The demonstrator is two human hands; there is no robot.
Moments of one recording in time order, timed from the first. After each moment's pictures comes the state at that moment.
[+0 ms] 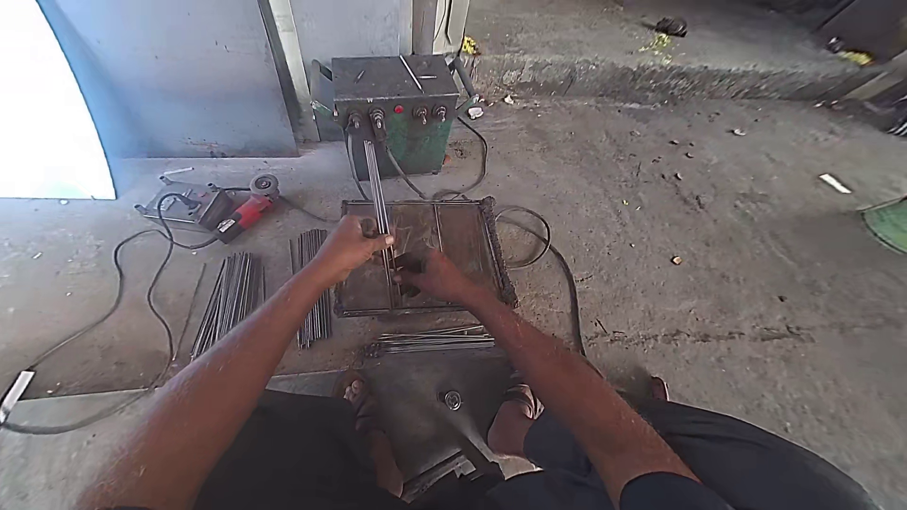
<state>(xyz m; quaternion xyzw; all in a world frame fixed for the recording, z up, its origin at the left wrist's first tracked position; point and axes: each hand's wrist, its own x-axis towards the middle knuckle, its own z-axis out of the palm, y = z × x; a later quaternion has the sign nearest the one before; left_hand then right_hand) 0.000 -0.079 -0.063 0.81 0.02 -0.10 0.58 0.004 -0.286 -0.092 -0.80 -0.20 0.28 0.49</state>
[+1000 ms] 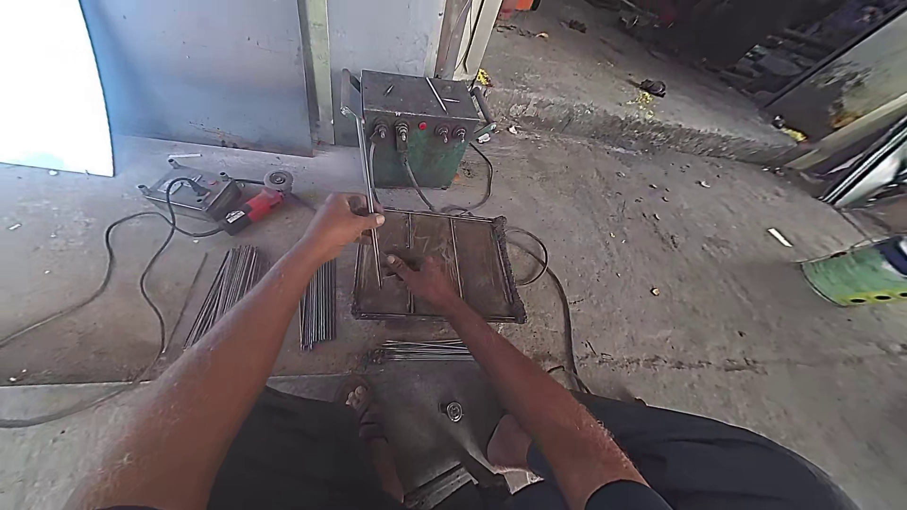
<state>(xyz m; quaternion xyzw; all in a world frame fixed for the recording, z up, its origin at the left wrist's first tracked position) 0.014 -0.001 -0.046 0.77 0.06 -0.06 0.64 -0.001 -0.209 -0.115 -0.80 -0.17 0.16 0.55</state>
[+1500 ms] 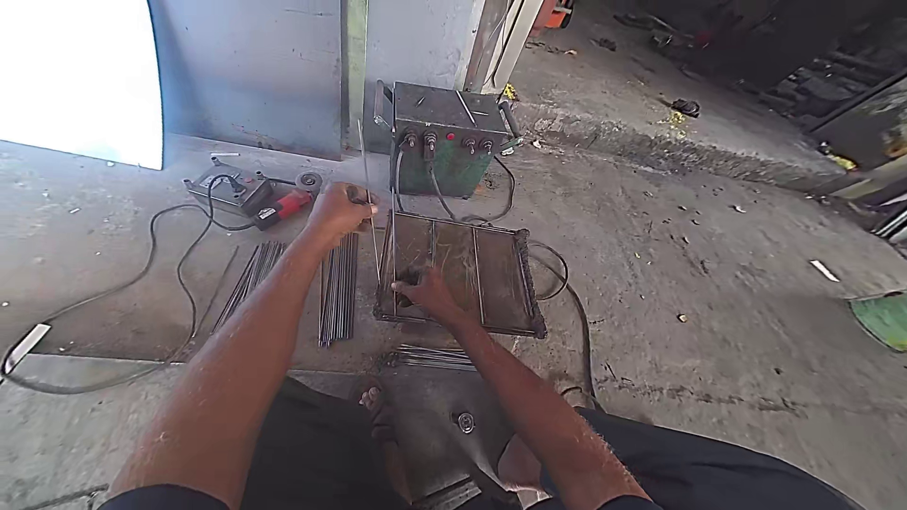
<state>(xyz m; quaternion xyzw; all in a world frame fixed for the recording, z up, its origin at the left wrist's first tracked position) 0.013 0.050 -0.035 0.80 0.14 -0.01 0.58 -0.009 -0.174 -0.136 -0.81 -0.10 0.26 0.52</state>
